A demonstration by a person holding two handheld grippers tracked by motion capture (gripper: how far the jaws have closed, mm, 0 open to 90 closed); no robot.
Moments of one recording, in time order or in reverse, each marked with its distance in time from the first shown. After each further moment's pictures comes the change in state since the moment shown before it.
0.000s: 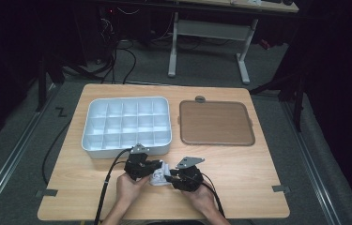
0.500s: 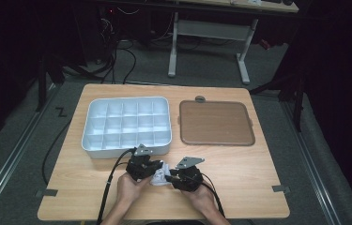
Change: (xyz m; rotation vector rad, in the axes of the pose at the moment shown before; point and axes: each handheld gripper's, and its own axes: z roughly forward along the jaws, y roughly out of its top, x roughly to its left) left arm -0.004 -0.002 0.000 0.002 0.007 0.047; right arm 0.000 0.000 0.000 -0.005 0.000 -0.006
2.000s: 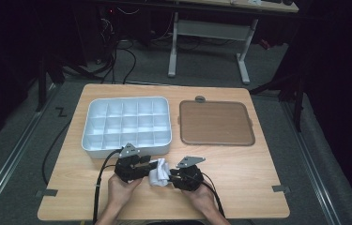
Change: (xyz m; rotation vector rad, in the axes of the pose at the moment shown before) left arm 0.004 0.016 -0.035 -0.109 -0.040 -0.018; right arm -0.002 0.000 -0.001 0.005 -0.001 0.028
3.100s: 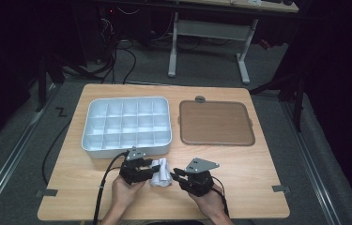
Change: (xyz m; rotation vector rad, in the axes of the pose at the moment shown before) left arm 0.004 -0.020 0.016 0.038 0.056 0.032; right arm 0.027 0.016 -0.060 -0.139 -0.033 -0.088
